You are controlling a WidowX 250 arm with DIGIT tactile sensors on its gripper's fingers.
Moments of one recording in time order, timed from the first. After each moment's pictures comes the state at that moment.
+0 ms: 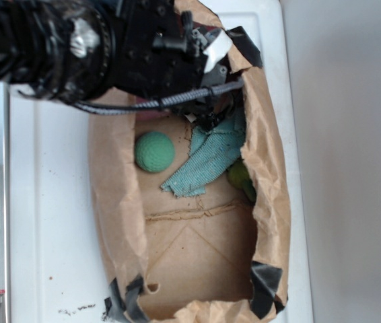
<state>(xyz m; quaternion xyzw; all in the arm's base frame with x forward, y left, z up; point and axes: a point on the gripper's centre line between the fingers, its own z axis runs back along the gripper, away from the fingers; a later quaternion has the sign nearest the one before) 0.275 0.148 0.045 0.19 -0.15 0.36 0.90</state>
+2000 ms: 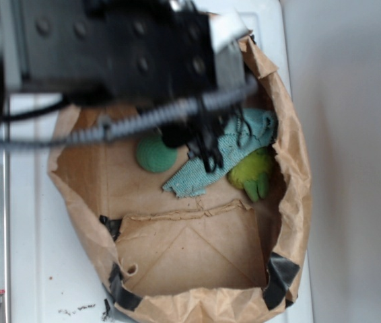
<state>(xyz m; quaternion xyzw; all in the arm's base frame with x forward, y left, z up) 0.282 0.046 0.123 0.06 -0.11 0.29 0.95</state>
